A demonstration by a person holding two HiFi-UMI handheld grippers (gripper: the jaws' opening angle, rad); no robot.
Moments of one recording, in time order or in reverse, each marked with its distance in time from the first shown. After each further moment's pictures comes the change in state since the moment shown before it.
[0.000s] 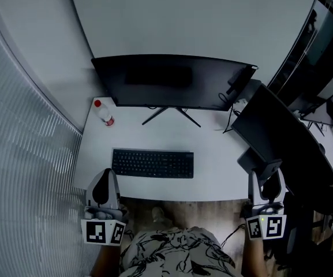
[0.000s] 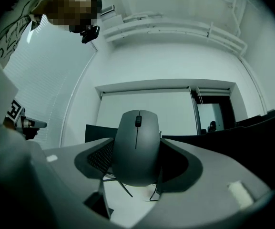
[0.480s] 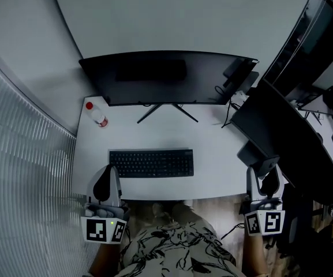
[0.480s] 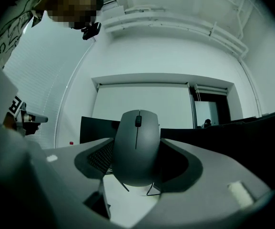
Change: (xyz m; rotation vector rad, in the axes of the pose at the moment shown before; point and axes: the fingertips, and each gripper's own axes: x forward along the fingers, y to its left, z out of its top) left arm 0.046 0.009 -0.012 -0.007 0.033 -0.098; right arm 0.022 0.004 -0.022 -0.031 0.072 -0.063
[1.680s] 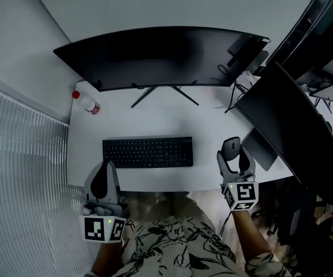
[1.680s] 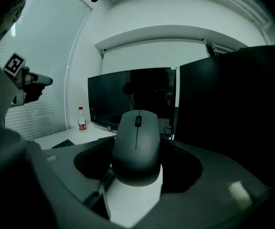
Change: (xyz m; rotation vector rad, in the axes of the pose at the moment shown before) left arm 0.036 -0.015 -0.040 -0.038 0.100 0.037; right arm 0.073 0.025 -0.186 -0.002 0.364 0.161
